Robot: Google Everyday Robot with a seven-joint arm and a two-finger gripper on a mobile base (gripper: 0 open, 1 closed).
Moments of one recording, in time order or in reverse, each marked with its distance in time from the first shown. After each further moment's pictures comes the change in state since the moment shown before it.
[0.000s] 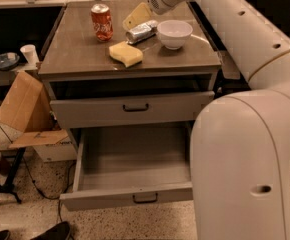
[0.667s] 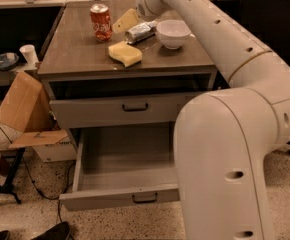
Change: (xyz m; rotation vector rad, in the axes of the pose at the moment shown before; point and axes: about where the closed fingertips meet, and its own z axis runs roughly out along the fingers) arm -0.004 0.010 0.053 0.018 -0.014 0.090
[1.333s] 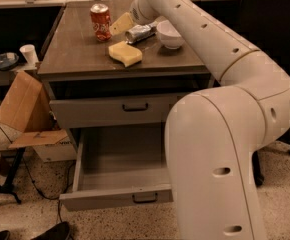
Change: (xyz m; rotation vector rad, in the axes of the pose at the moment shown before) arm 0.001 0.000 0.026 0.057 -0.001 0.039
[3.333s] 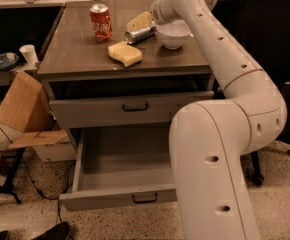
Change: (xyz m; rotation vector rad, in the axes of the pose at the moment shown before) arm 0.015 -0.068 0.010 0.000 -0.092 0.032
